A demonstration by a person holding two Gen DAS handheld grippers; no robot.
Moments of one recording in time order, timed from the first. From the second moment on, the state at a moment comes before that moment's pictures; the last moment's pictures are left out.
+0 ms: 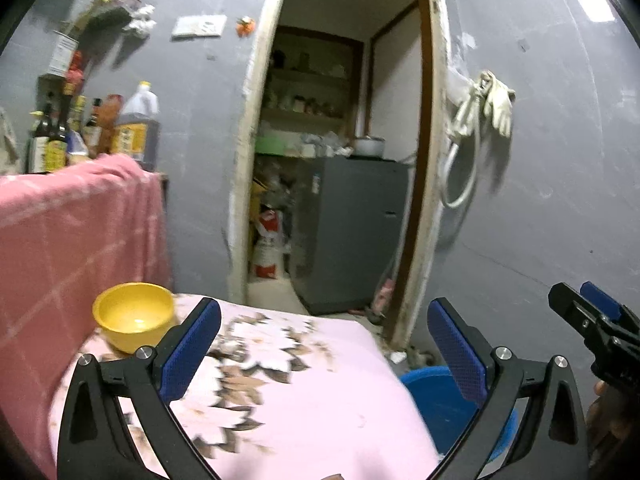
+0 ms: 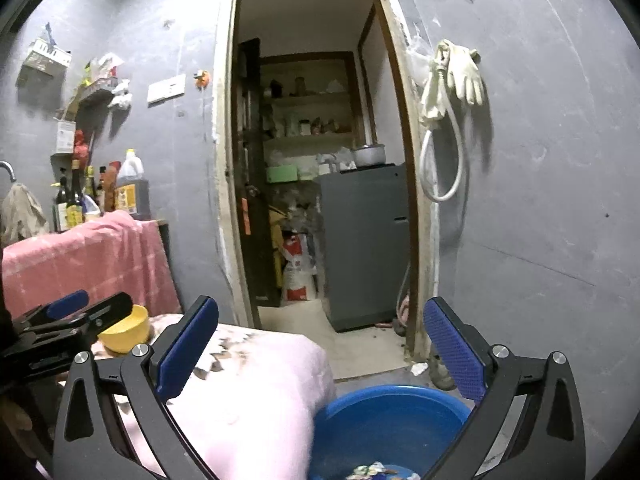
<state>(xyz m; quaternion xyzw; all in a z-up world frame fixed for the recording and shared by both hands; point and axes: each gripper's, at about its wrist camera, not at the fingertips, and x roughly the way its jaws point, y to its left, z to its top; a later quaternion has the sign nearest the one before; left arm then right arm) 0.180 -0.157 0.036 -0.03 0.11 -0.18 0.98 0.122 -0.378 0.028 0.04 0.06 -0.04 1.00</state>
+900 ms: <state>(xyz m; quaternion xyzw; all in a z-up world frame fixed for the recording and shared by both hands) 0.192 -0.046 0.002 0.01 0.09 -0.07 0.99 0.182 -0.260 0.001 -0.02 0.05 0.08 1.00</state>
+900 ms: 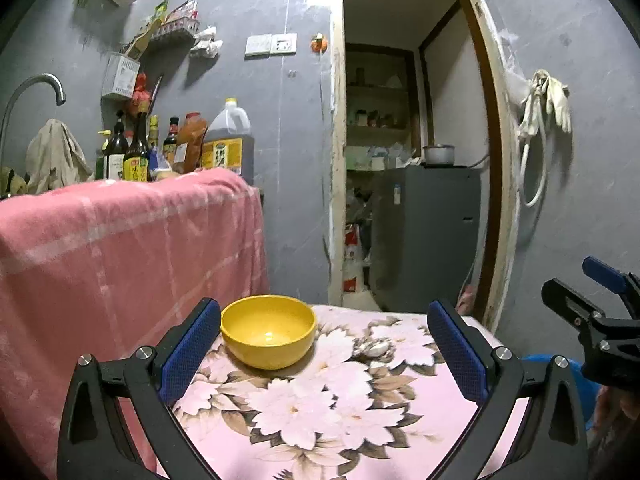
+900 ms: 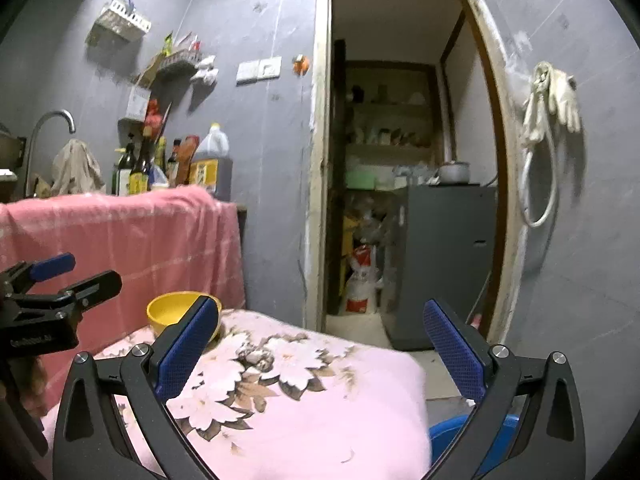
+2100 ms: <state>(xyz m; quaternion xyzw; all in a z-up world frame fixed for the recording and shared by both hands) 0.338 -0.030 -0.085 0.01 0.36 -0.06 0.93 0.329 -0.207 -0.114 -0.06 0.42 0.19 0.89</state>
